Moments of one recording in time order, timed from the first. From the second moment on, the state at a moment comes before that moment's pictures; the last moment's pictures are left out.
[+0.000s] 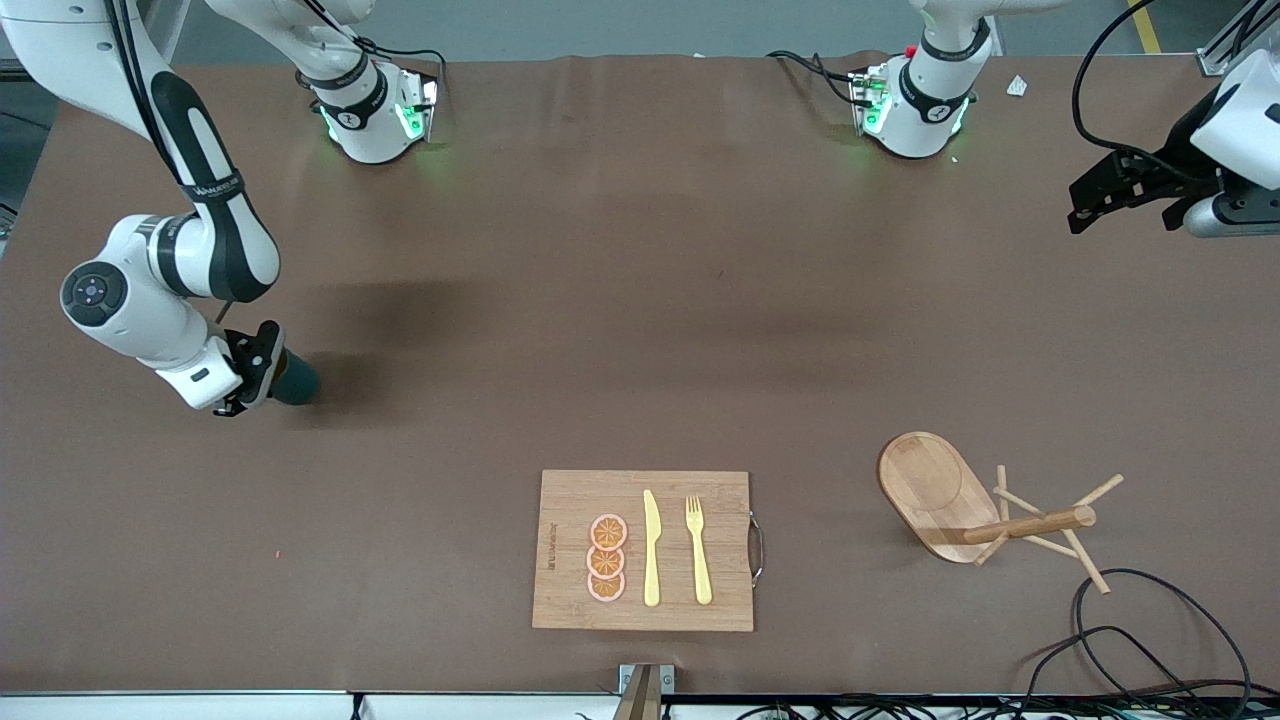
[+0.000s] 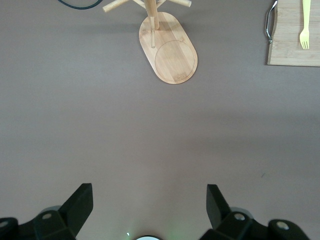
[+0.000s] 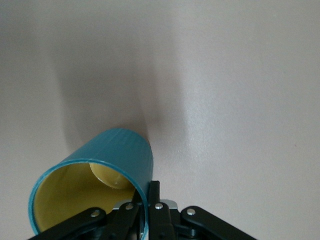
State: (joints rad) left arm 0.01 -0.09 -0.12 -1.60 0.01 1.50 -0.12; right arm -0.06 0.31 -0.06 -2.19 -0.07 2.51 -1.55
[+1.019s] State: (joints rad) left arm 0.01 -0.09 -0.12 -1.60 0.01 1.50 -0.12; right arm -0.06 0.32 -0.04 -2.18 -0.07 2.52 -1.58
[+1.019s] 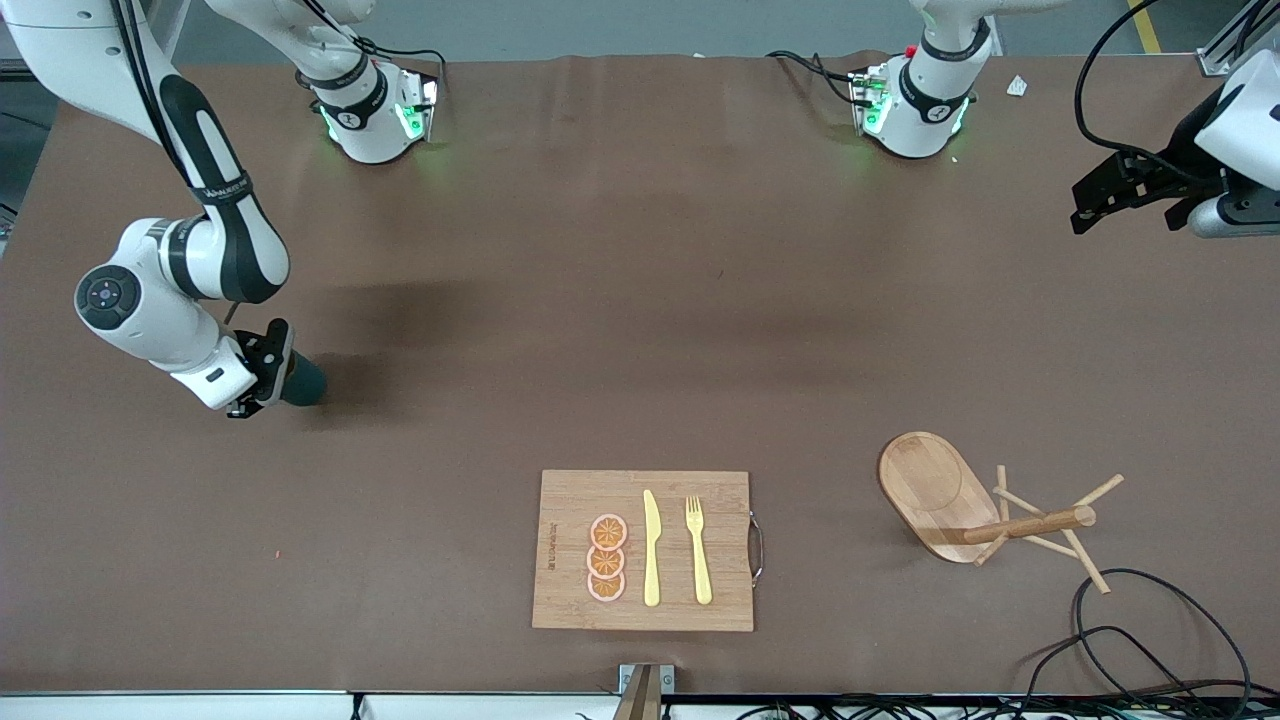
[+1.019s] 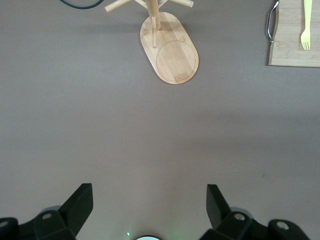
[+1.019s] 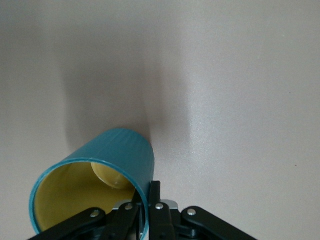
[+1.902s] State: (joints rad) left arm 0.02 -0.09 -0.12 -1.59 0.01 1.50 -0.12; right arm -0.06 0.28 -0.04 -1.91 -0.06 2.04 -1.23
